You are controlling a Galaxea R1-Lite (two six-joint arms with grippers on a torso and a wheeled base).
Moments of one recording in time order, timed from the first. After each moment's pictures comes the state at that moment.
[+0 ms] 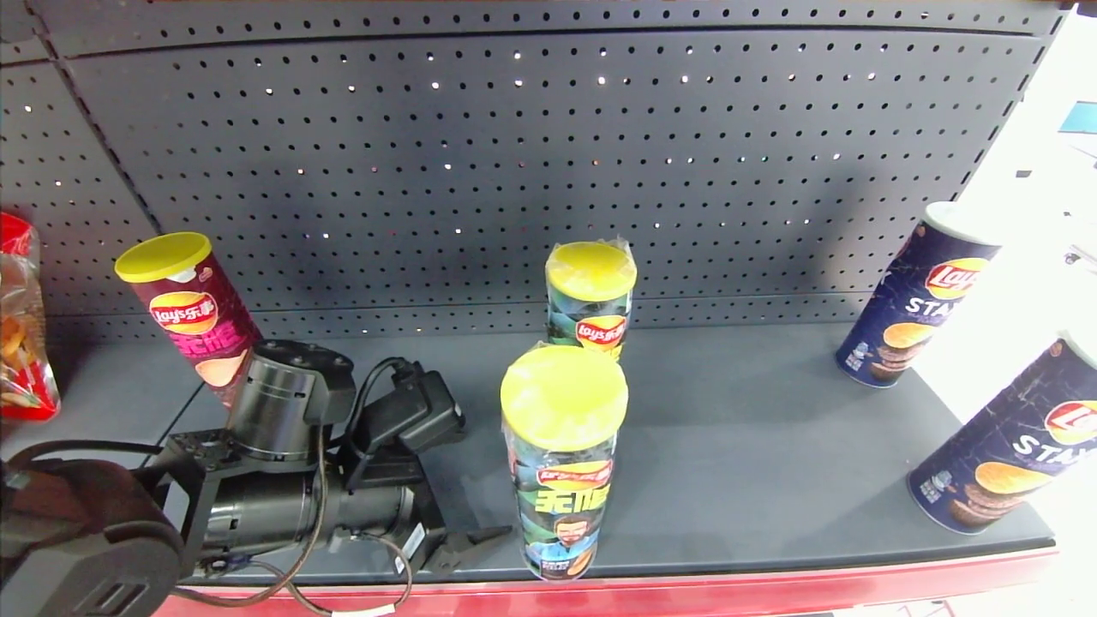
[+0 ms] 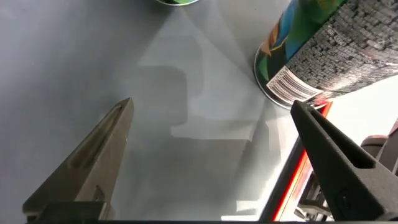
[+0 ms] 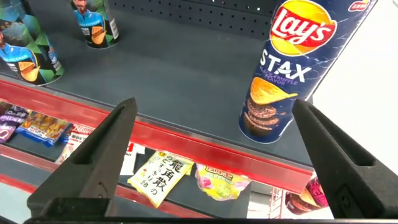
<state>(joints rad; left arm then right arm) -0.56 1.68 -0.56 -0.50 -0.33 0.36 0.39 0.27 -0.23 0.00 -0.10 -0.13</state>
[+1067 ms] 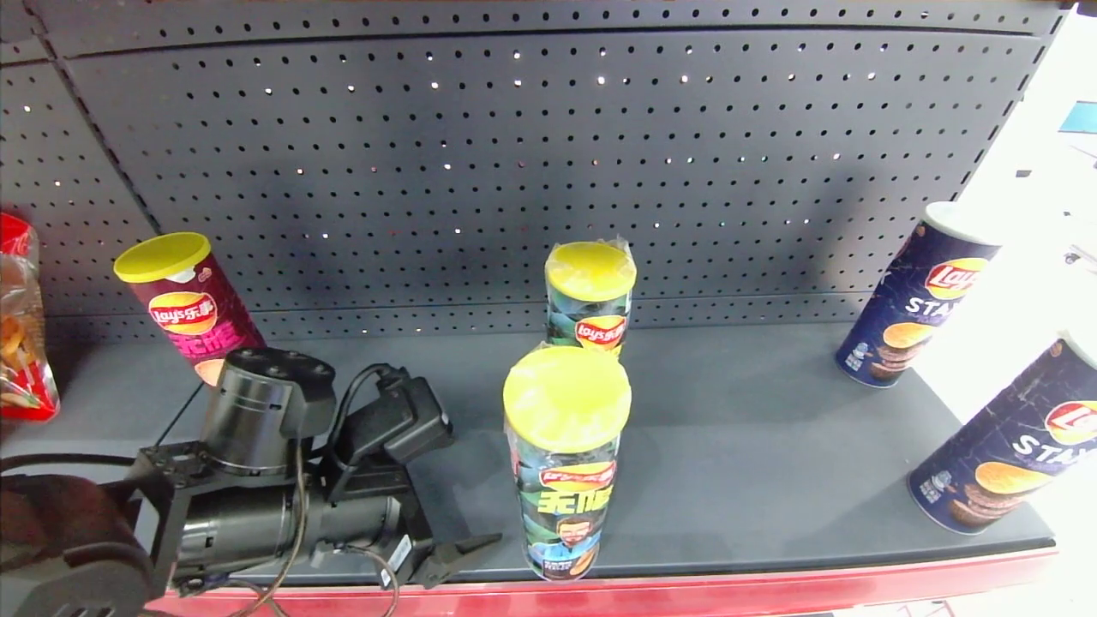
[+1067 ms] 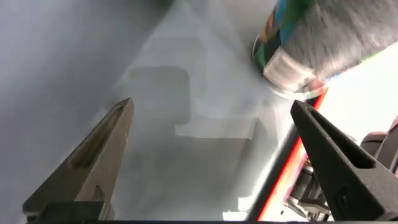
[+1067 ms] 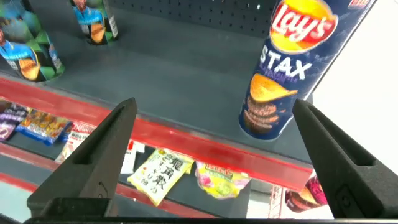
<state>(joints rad) -0.56 1.62 -0.51 -0.50 -0.31 0.36 0.39 0.26 -0.22 0.02 -0.10 -0.13</state>
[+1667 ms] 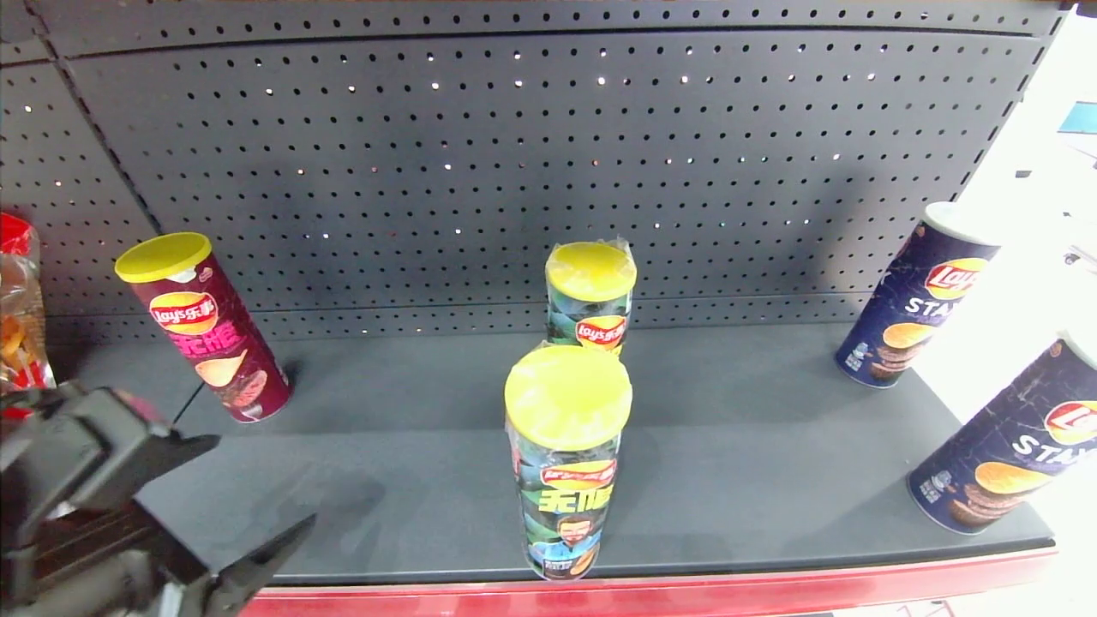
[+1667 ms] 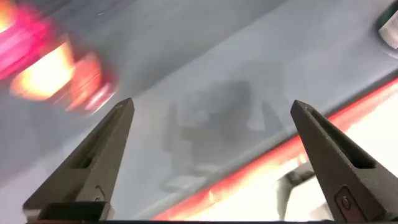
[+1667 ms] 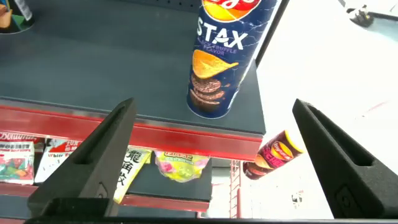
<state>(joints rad) -0.47 0.99 -0.37 -0.18 0.15 0.24 0.31 0.26 -0.20 0.03 -0.27 -0.16</state>
